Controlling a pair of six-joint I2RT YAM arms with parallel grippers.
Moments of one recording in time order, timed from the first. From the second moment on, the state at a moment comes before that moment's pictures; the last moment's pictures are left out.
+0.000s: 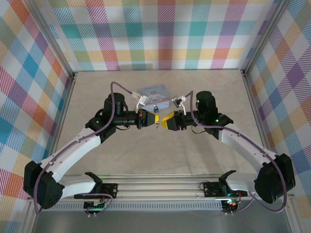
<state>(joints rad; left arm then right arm) -0.58 1.19 0.98 -0.15 0.75 -0.47 0.53 1.23 0.92 -0.11 -1.04 0.34</state>
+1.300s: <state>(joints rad) -0.57 1.23 0.99 -0.14 0.76 -0.49 0.54 1.31 0.86 0.15 -1.05 0.55</state>
